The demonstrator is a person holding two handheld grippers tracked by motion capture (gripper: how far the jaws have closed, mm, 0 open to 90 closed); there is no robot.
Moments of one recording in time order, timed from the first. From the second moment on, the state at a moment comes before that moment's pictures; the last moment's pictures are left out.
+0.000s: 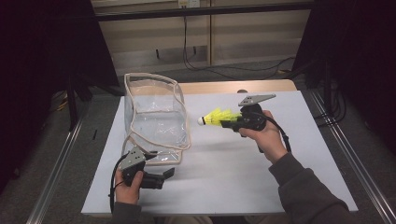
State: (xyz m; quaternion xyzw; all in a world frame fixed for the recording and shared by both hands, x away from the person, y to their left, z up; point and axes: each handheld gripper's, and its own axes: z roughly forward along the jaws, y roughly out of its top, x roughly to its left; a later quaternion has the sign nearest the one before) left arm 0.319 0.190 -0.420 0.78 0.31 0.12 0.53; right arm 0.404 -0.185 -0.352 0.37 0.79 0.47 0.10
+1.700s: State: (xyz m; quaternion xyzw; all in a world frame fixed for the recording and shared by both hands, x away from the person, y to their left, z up) left arm 0.318 0.190 -0.419 0.78 0.31 0.12 0.53; right arm 0.411 -0.166 -0.283 0.34 0.81 0.46 0.12
